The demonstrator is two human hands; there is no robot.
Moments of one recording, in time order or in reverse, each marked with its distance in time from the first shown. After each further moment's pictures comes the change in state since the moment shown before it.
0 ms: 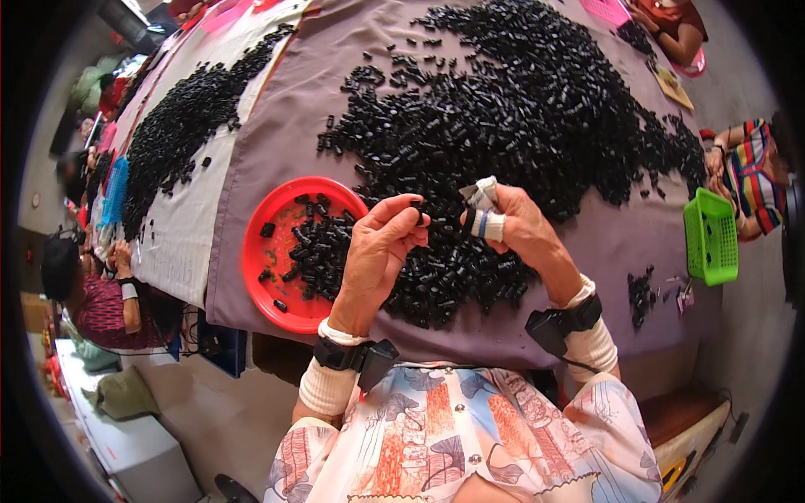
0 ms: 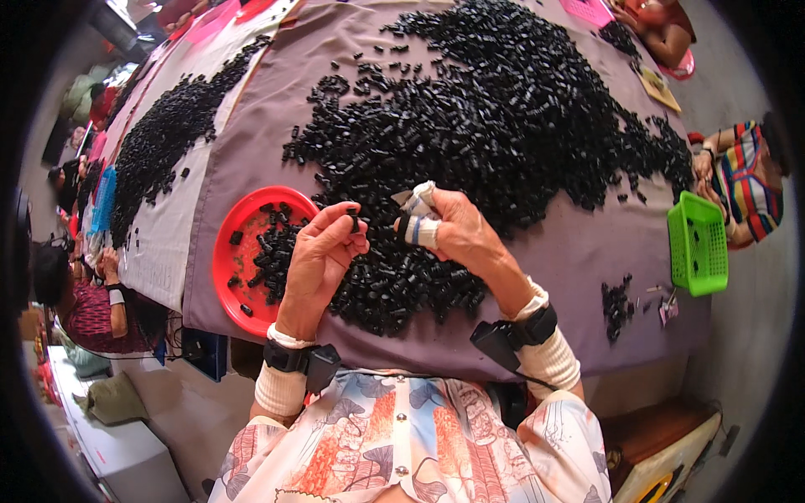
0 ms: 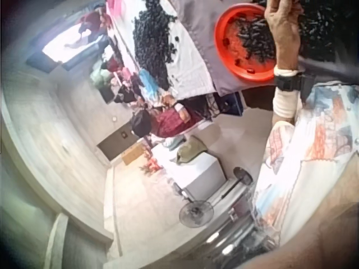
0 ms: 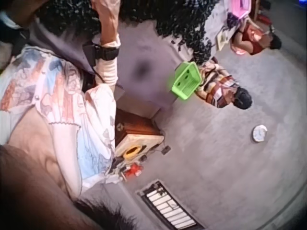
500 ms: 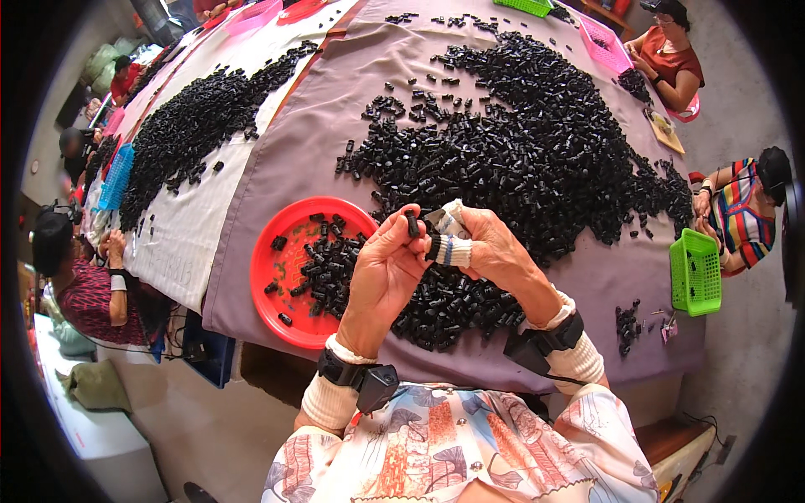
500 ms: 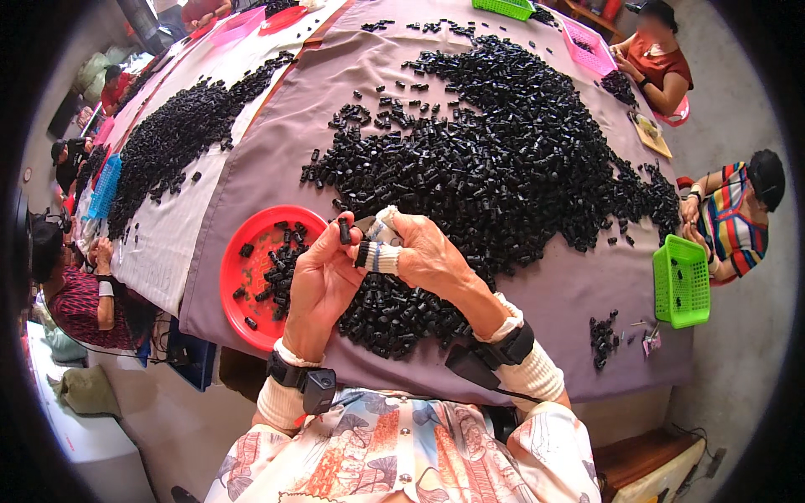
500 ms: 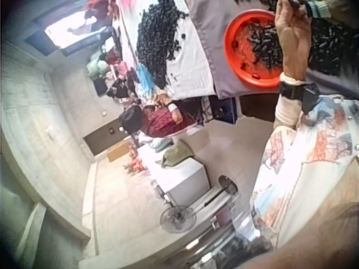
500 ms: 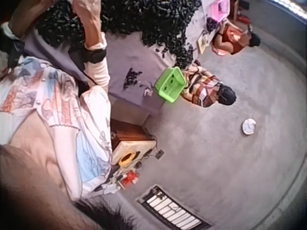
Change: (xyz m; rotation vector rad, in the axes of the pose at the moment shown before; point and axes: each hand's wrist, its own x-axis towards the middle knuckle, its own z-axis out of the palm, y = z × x) left_hand -0.010 0.027 0.010 -0.486 -0.078 0.015; right_hand 0.015 -0.054 0.049 -0.078 -0.113 -0.098
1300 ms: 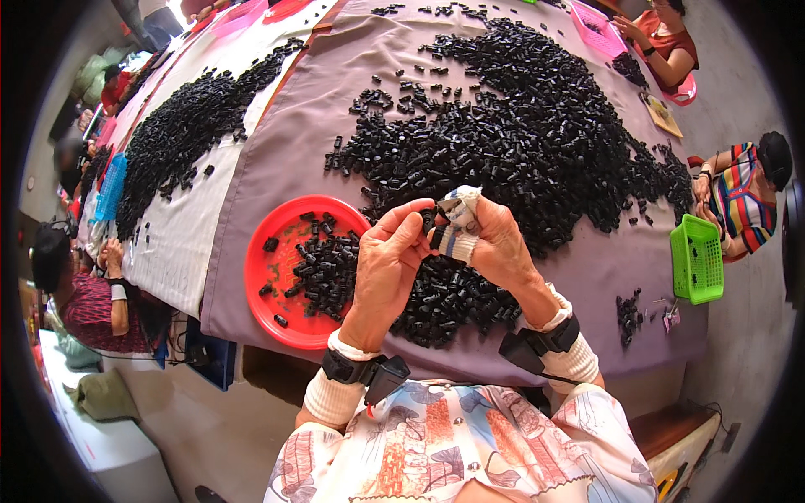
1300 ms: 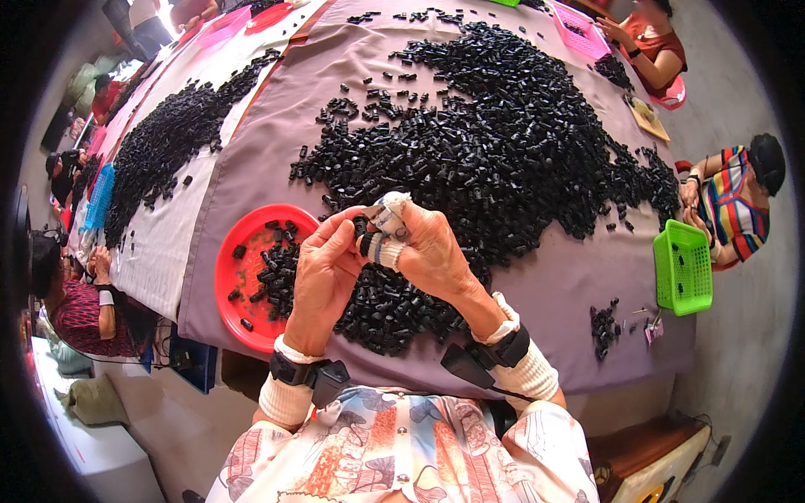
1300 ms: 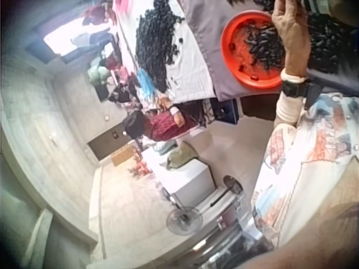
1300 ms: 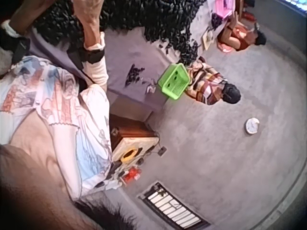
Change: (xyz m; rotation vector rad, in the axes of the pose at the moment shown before) left_hand 0.009 -0.017 0.012 0.350 0.046 0.106; right_hand -0.004 0.028 -0.004 -0.033 0.259 -0.384
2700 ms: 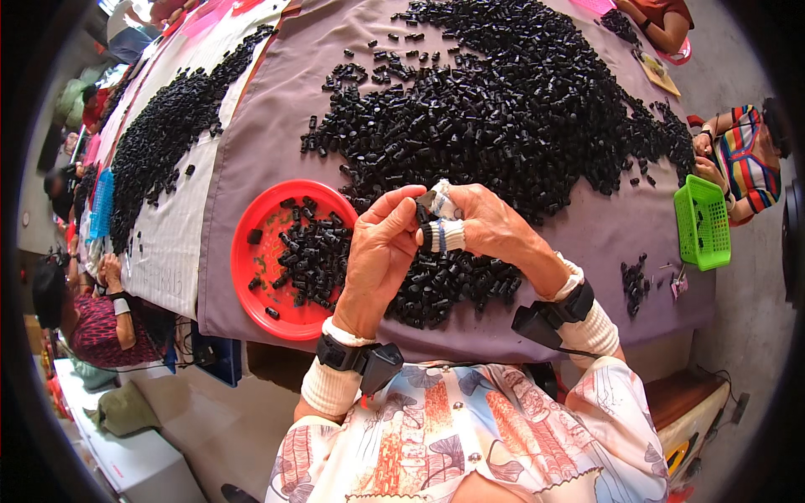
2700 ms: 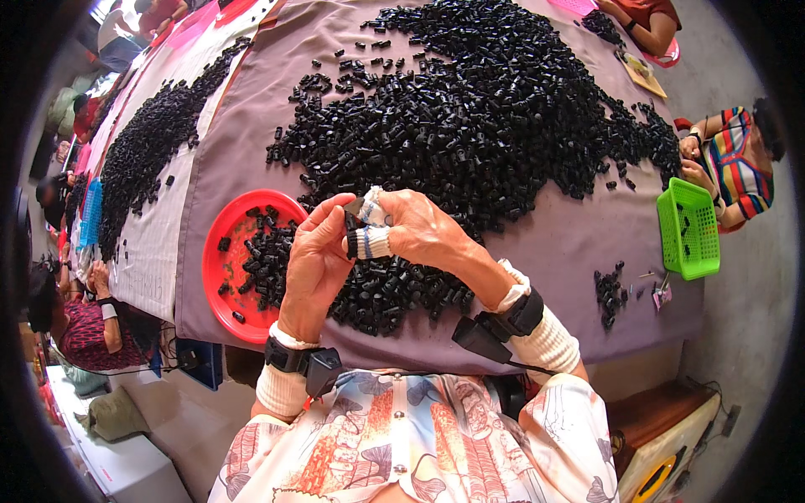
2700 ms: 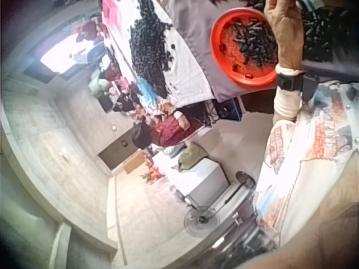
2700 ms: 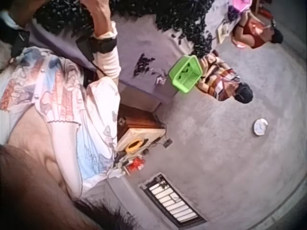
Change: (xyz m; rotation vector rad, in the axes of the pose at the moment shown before) left_hand 0.004 -0.020 -0.013 -0.097 -0.025 -0.162; right_hand -0.004 -0.004 -0.024 -0.154 -0.278 0.413
